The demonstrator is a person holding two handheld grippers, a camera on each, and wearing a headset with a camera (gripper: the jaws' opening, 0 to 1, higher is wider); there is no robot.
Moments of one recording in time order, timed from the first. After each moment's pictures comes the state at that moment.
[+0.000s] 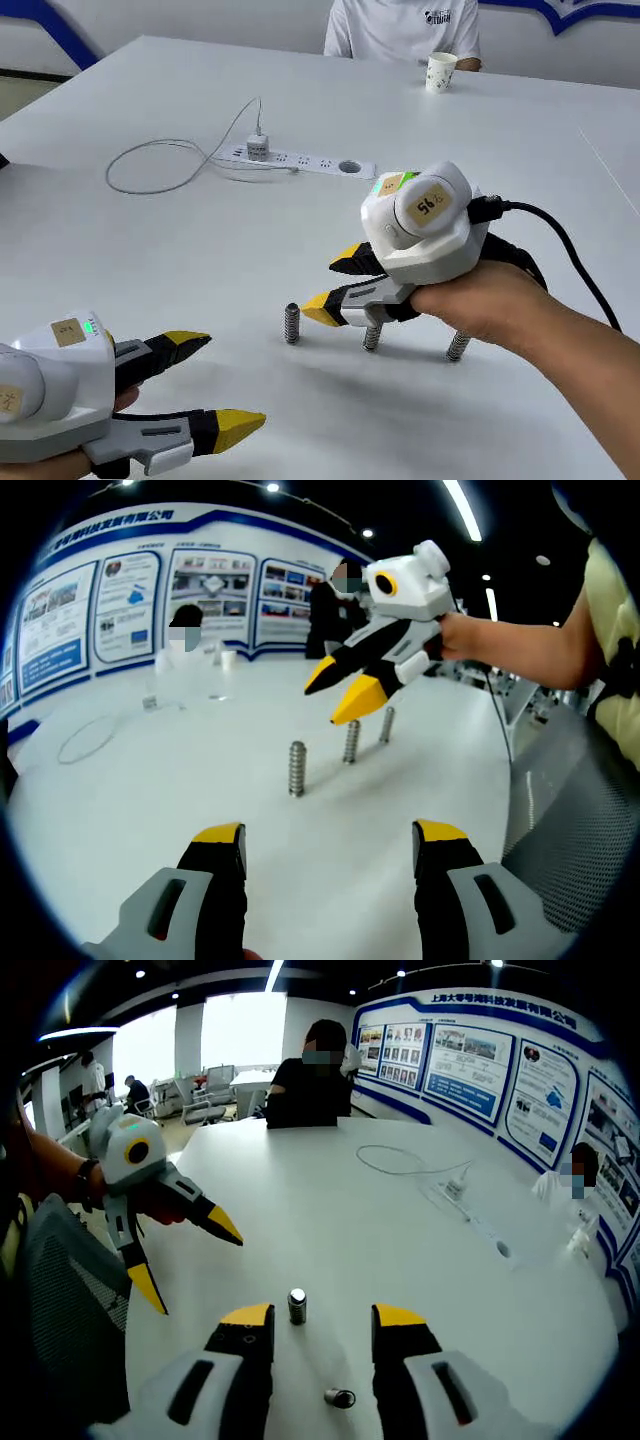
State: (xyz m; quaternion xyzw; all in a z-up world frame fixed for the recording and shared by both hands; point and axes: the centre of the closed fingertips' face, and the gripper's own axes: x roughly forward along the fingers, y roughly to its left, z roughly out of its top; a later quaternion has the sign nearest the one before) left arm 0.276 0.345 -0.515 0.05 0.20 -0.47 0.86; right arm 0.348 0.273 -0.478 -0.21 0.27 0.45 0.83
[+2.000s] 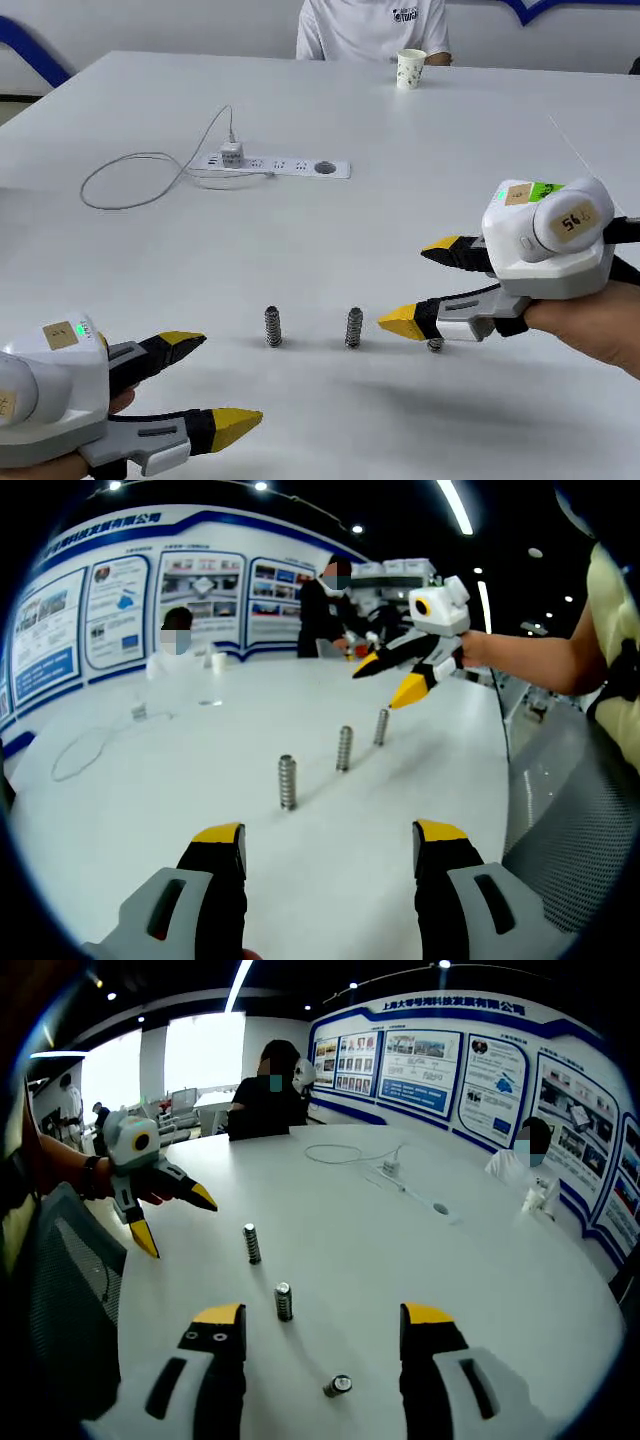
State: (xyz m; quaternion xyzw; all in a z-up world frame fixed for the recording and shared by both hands) left arm 0.280 0.333 -0.510 0.06 0.20 -0.49 0.85; right arm 0.329 0.164 -0.470 -0.17 0.25 0.38 0.88
